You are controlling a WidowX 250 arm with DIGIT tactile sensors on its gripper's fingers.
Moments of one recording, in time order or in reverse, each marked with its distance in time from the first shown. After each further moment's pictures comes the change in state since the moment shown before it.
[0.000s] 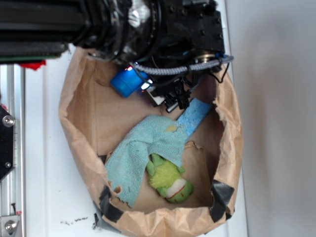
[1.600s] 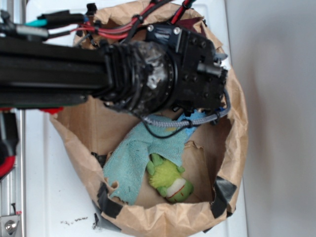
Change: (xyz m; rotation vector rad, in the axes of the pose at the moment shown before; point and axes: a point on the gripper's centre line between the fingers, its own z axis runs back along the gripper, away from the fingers) arm 0.001 -0.020 -0.016 0.108 -0.162 0.057
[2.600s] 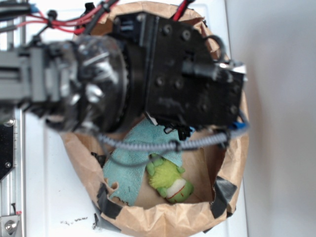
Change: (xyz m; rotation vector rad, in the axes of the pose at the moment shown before) arm -0.015 0.008 0.093 -0.019 0.024 -0.161
